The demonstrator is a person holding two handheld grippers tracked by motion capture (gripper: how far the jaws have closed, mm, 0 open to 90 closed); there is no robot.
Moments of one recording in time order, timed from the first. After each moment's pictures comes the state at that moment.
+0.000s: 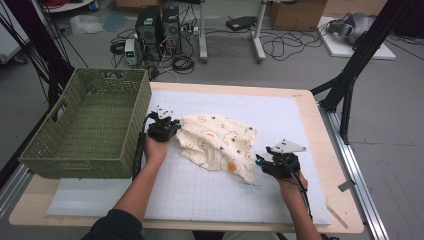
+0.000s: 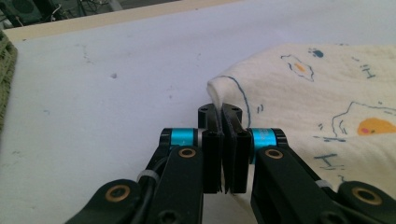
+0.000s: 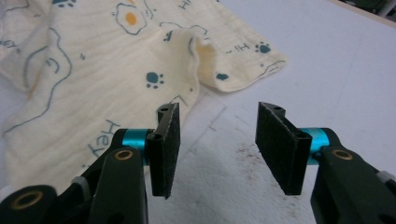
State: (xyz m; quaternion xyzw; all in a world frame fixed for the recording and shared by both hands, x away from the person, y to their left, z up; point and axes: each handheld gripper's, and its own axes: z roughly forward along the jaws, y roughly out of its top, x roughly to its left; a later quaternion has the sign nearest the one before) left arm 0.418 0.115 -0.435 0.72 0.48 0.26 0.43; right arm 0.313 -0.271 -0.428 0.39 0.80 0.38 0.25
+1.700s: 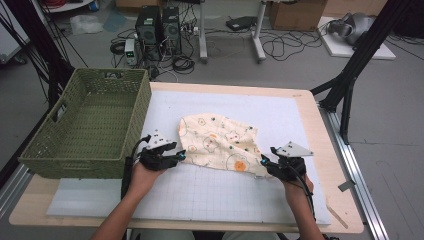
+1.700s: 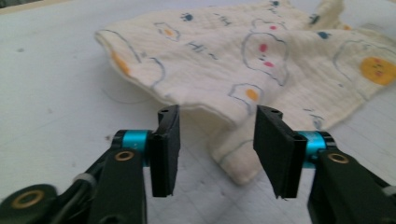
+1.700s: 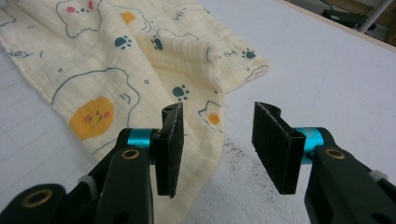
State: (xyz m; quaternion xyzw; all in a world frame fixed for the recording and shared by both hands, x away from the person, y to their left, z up) left arm 0.327 0.123 -0.435 0.79 0.35 0.17 0.47; right arm 0.300 -0.283 -0.421 0.39 0.79 0.39 0.28
